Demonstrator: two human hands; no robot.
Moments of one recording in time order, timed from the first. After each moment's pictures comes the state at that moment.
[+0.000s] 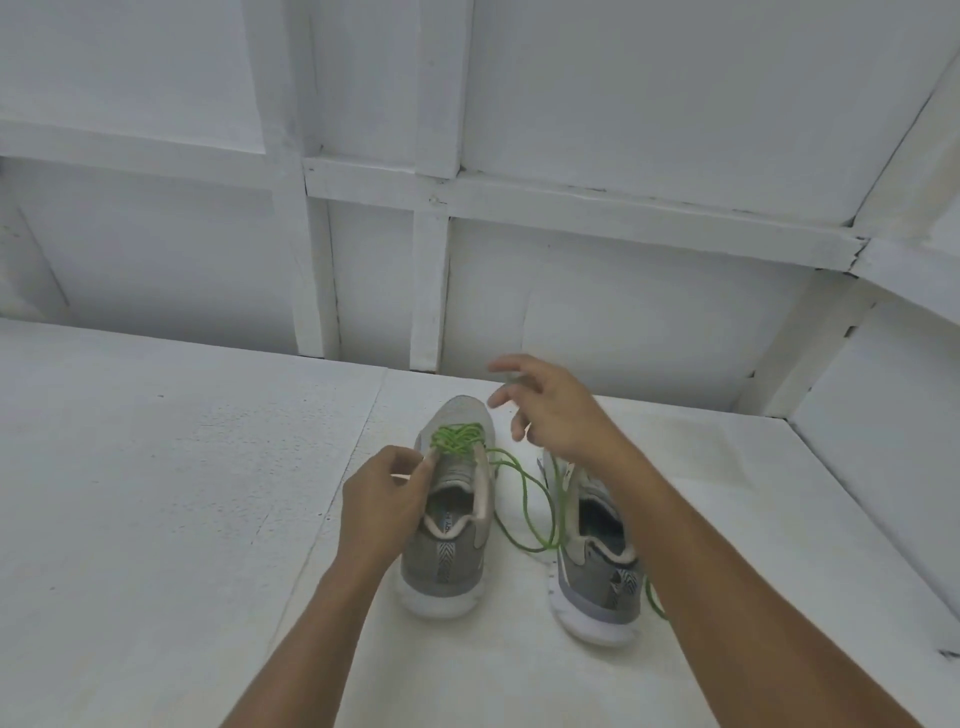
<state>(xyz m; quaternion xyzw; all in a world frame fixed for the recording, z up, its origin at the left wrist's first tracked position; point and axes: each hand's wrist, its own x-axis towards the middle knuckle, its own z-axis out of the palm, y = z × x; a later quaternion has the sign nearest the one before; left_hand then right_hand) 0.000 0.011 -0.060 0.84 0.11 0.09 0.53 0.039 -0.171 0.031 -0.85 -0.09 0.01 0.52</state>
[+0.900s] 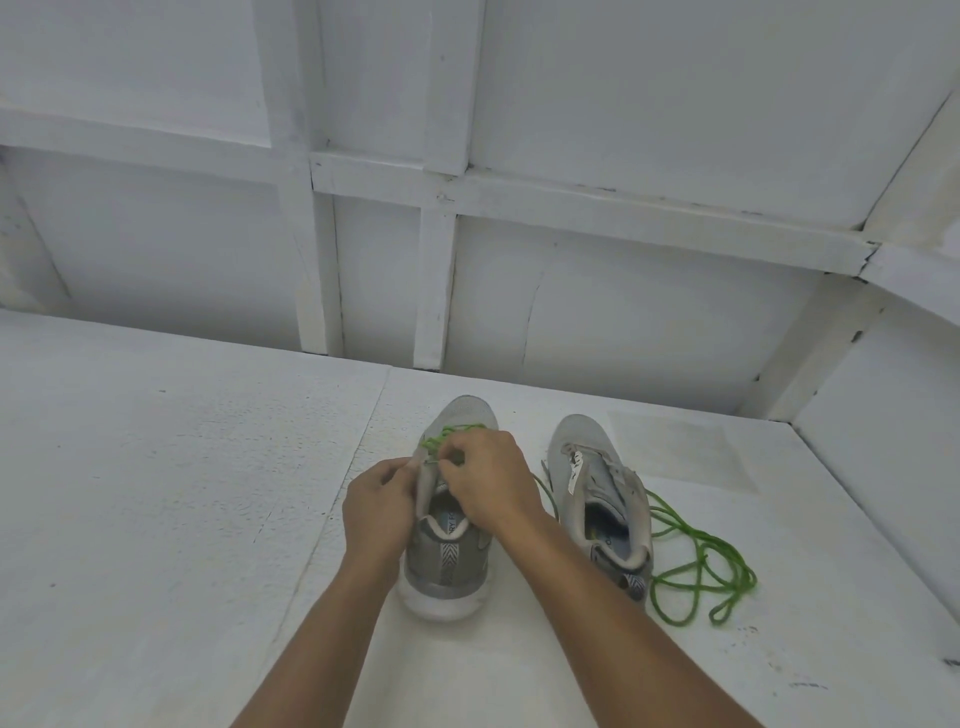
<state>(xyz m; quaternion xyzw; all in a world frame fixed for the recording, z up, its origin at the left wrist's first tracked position) 0.003 0.005 -0.072 0.68 0.20 0.08 0.70 0.022 -0.108 -0.029 -0.95 -0.09 -0.07 0.28</state>
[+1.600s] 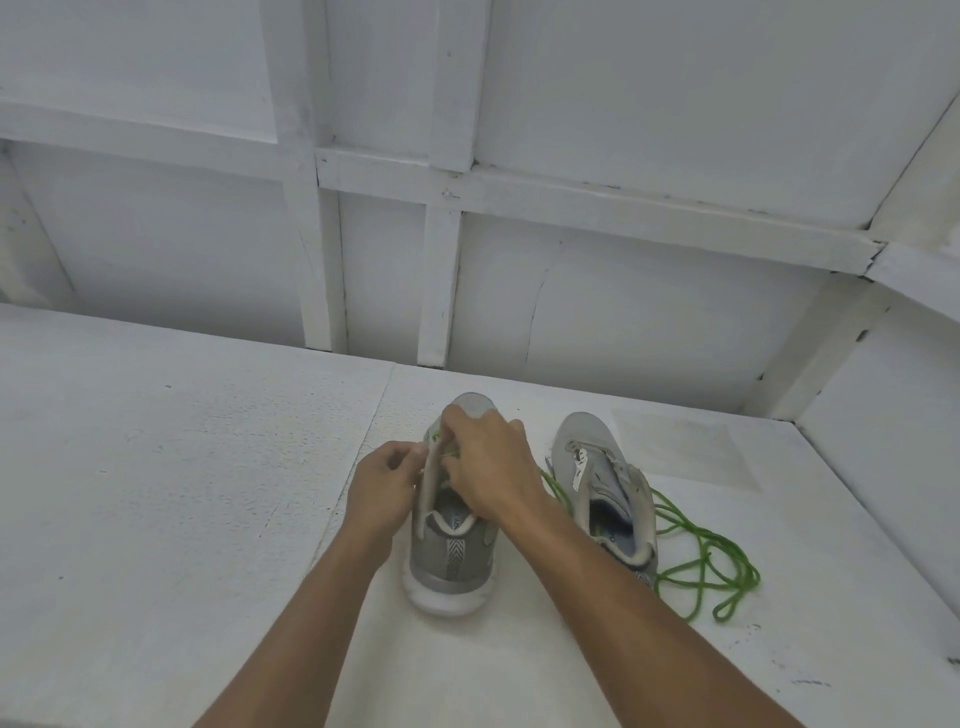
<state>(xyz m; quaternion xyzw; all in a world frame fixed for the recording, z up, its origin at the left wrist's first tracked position) 0.017 0.021 -0.073 0.71 0.13 0.02 0.69 0.024 -0.103 -0.021 -0.96 -0.17 -0.11 0.18</state>
